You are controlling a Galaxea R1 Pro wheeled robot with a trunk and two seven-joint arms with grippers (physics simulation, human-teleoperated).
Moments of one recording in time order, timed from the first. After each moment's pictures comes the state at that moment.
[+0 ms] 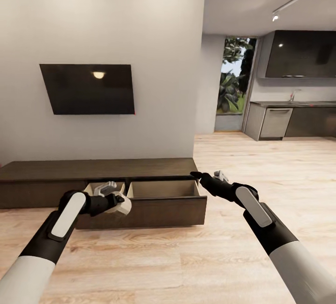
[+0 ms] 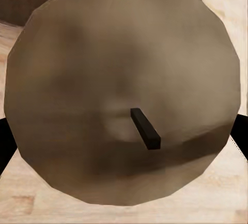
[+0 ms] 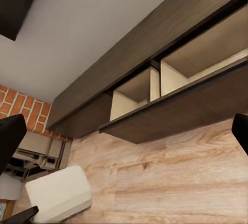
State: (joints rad) left arm -0.62 0.19 -0.10 -1.19 0.99 0.98 0.44; right arm -0.71 -0.18 0.32 -1.11 -1.31 0.57 -0.18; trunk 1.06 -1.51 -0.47
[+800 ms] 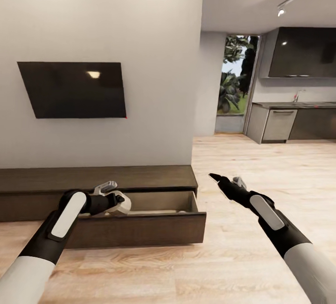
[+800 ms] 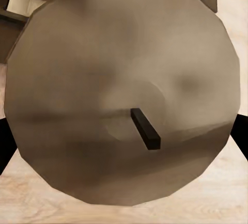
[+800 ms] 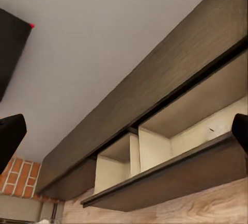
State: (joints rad) left arm -0.62 0.19 -0.12 -1.21 0.98 0.99 0.45; right arm -0.71 -0.27 0.29 -0.91 -1.32 0.40 0.01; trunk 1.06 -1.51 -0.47
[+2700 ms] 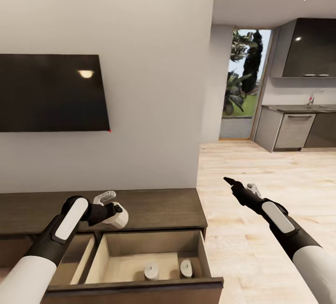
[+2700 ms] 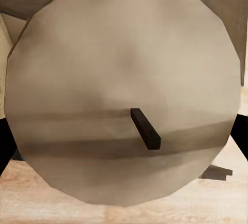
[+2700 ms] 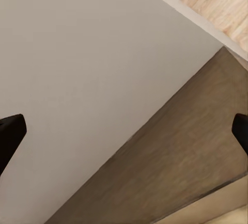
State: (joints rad) left arm -0.62 0.19 -0.12 -1.08 0.98 0.98 0.46; right arm -0.71 -0.30 0.21 -0.75 -1.33 0.35 0.10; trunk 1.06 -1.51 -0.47
